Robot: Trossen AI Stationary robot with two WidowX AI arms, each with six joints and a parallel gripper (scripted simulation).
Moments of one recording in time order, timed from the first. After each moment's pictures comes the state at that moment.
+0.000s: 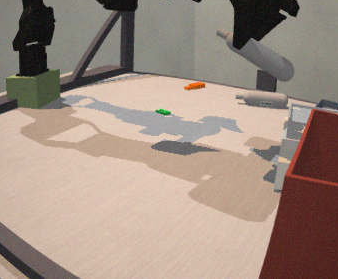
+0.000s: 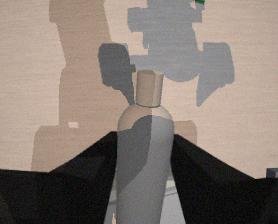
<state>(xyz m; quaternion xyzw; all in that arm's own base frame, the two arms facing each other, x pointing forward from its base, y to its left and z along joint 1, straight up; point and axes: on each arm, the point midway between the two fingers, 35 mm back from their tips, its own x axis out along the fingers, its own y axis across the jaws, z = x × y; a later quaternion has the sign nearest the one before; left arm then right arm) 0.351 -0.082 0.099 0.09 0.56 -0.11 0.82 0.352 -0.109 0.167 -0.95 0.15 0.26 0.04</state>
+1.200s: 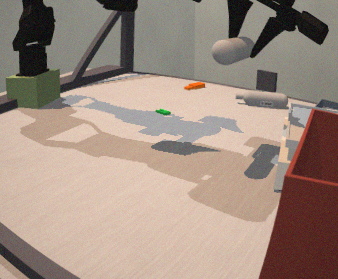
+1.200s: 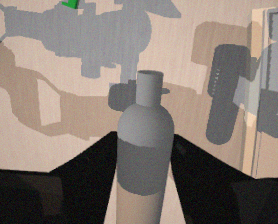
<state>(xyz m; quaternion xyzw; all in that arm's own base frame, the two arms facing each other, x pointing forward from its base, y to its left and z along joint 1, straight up) 0.350 -0.080 0.095 0.62 0.33 -0.43 0.56 0.352 -0.109 0.167 -0.95 0.15 0.26 0.04</state>
